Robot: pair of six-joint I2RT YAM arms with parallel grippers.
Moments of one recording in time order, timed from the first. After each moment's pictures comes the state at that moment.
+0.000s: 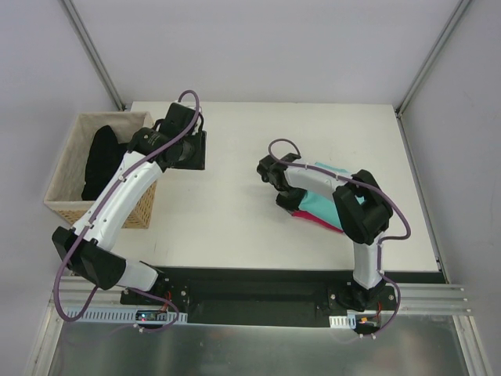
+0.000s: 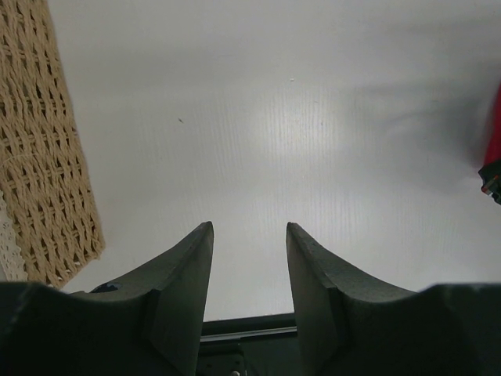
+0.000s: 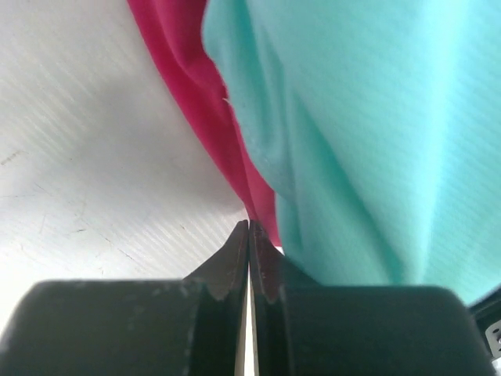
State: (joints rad) left arm -0.45 1.40 1.54 -1.07 -0.15 -0.32; right arm 0.74 1.97 1.42 -1.09 0.40 1.26
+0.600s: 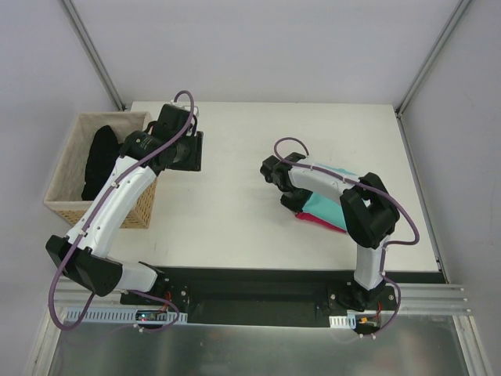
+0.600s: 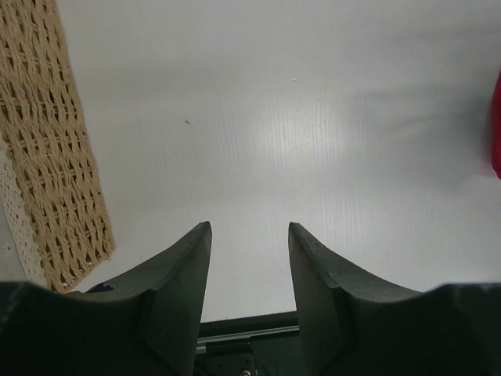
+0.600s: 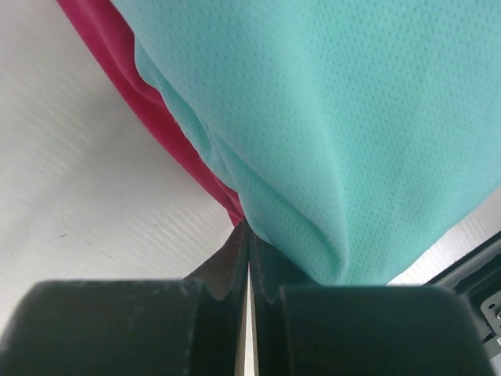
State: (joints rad) left arm -0.43 1.35 1.52 -1.07 -0.13 -0.28; right arm 0.74 1.91 1.40 -1.17 0.44 1.38
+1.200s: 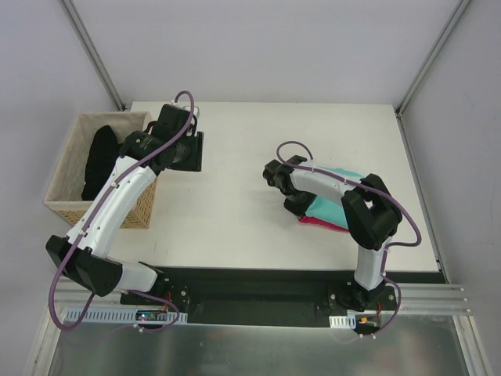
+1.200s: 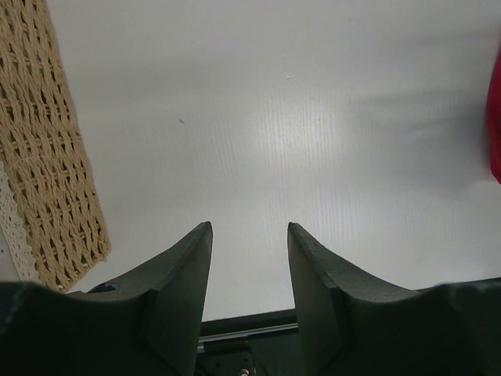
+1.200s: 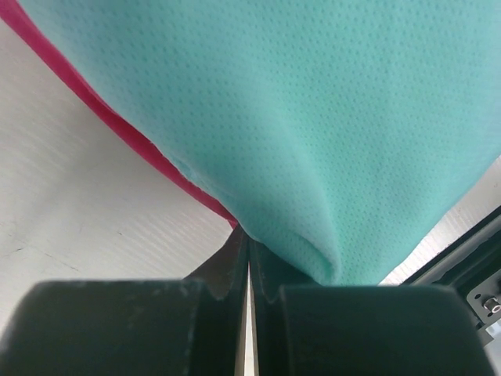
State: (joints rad) left arm -0.43 1.35 1.52 -1.07 -0.11 -0.28; right arm 0.74 1.89 1.35 -1.19 0.44 1.42
